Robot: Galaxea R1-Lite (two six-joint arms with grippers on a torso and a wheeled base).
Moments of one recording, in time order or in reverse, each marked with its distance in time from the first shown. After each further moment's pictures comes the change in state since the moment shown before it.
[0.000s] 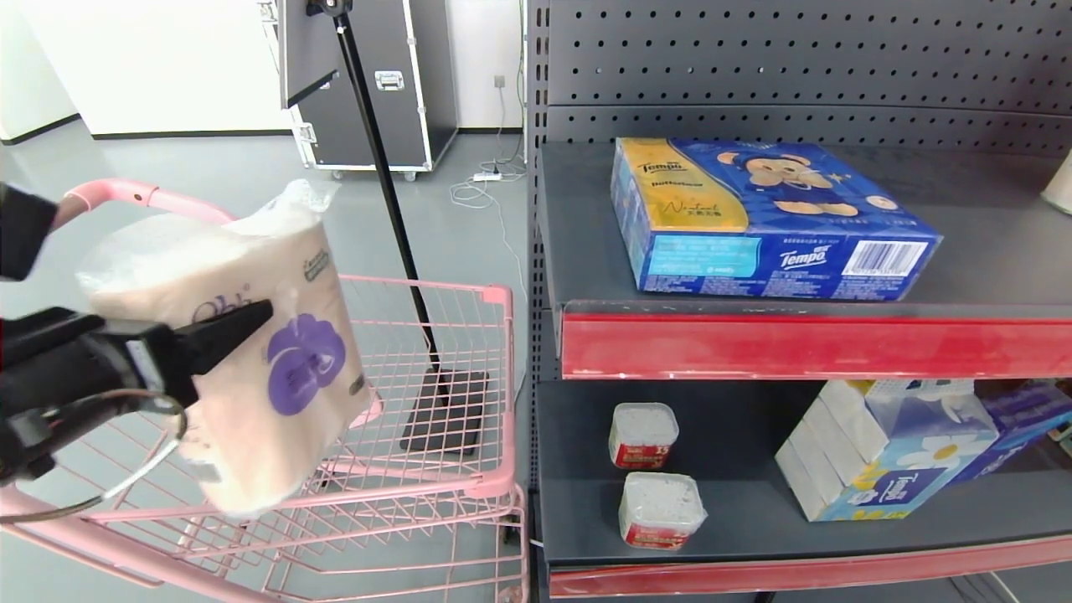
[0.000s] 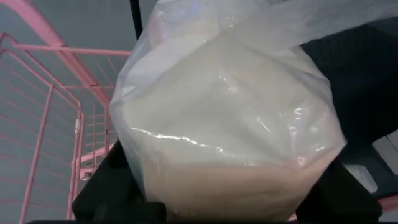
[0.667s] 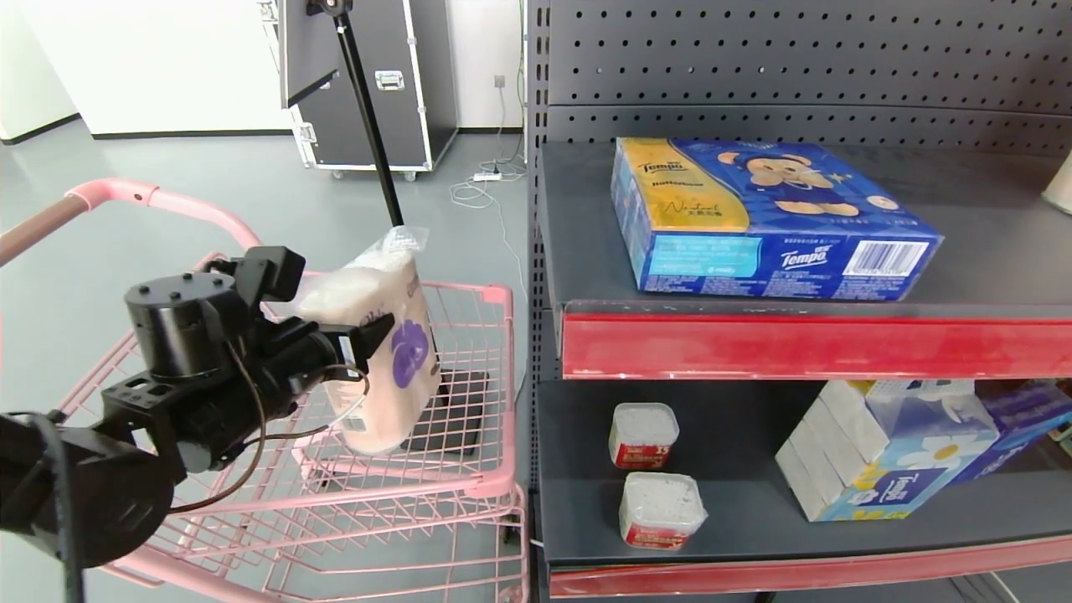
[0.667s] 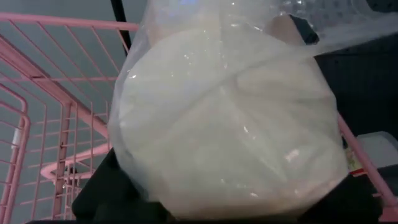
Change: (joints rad) left arm -0.011 0.639 0.024 -0.642 -0.003 -0.006; right arm 0.000 0.000 0.000 0.000 0.000 0.001
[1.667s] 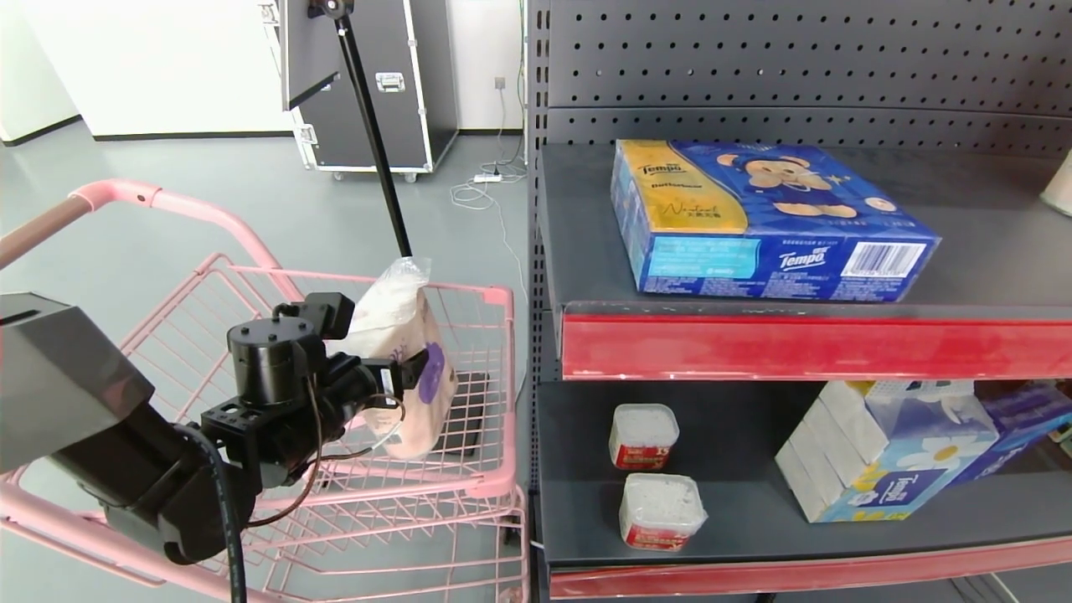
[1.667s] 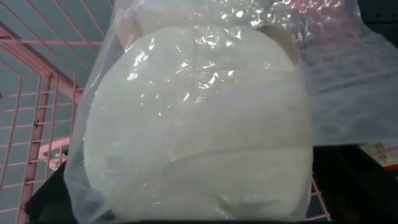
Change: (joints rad) left arm -0.039 0.259 0.000 -0.141 0.081 -0.026; right arm 0.000 0.000 0.000 0.000 0.000 0.000
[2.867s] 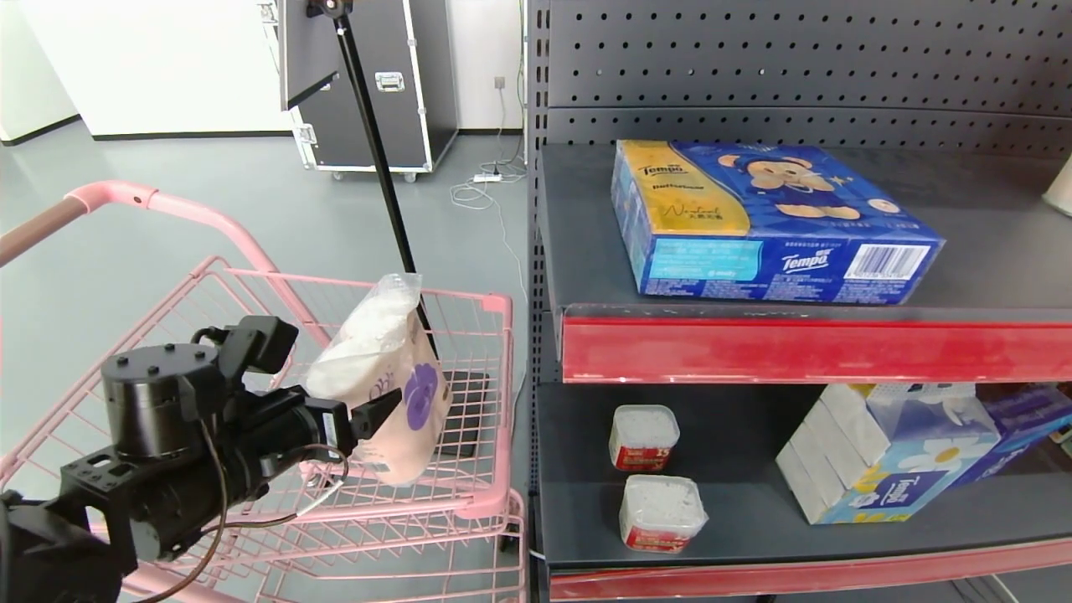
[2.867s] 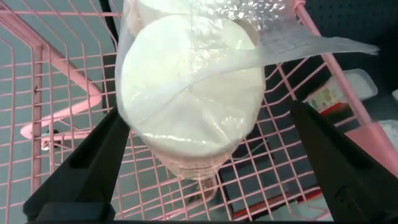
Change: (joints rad) left arm 0.027 -0.282 0.228 0.105 -0.150 0.001; right arm 0.000 0.000 0.000 0.000 0.000 0.000
